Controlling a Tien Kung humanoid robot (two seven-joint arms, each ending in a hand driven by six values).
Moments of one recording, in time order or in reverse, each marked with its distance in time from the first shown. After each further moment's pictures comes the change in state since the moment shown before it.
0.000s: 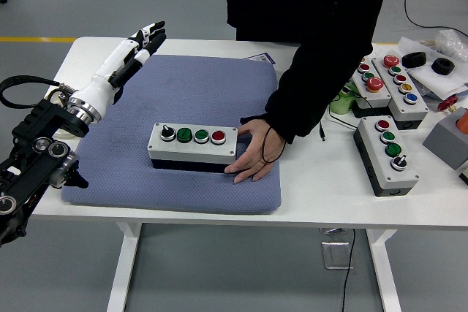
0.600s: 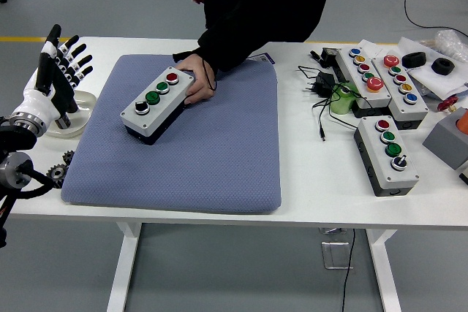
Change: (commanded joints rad) left arm 0.082 0.045 -0.173 0.135 -0.418 -0.048 0.020; right arm 0.005 0.004 0.003 0.000 -0.004 0.000 0.000
